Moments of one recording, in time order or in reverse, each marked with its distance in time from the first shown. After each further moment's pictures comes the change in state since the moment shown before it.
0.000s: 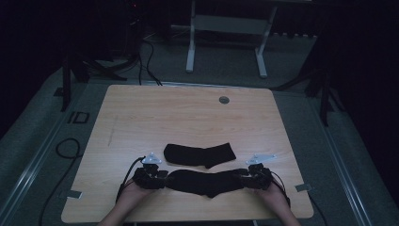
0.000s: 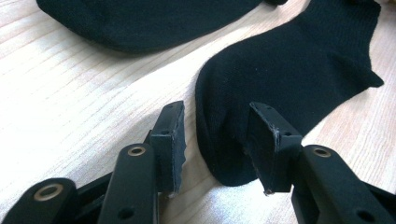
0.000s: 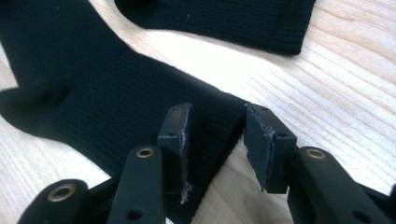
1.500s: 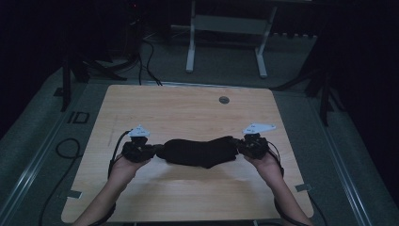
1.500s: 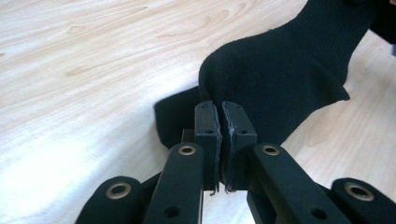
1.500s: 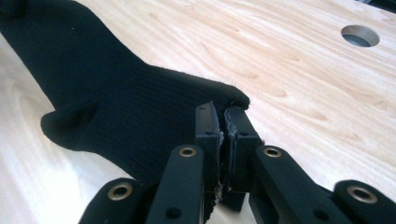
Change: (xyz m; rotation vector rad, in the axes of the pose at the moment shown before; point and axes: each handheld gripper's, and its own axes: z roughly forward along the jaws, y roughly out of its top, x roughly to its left) left arm 0.031 0.067 -0.054 -0.136 0.077 0.021; right arm -0.007 0.100 -0.024 -0.165 -0.050 -0.088
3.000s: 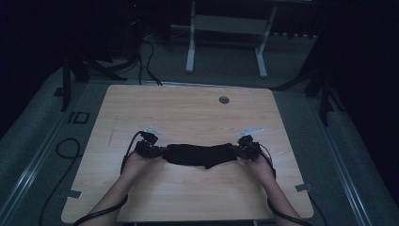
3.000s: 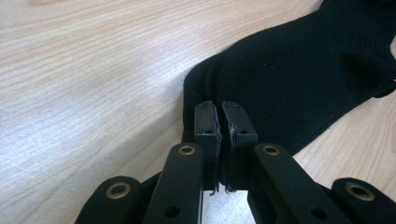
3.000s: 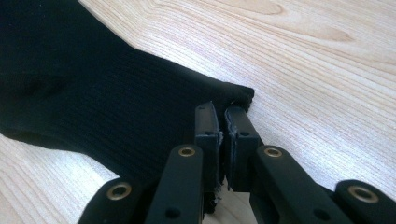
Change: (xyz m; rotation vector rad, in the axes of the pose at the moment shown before) left arm 0.032 -0.015 0.072 0.151 -0.010 -0.093; right arm -0.030 -0.041 0.062 0.170 -0.027 0.109
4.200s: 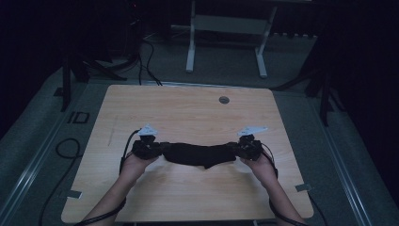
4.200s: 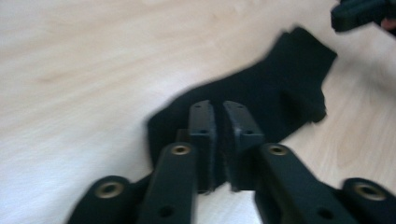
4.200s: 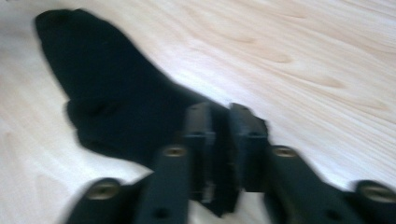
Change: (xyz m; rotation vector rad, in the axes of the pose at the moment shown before) left arm -0.028 0.001 -0.026 -0.165 -0.020 0.100; right arm 0.021 0.014 -0.031 -0.086 0.027 -0.058
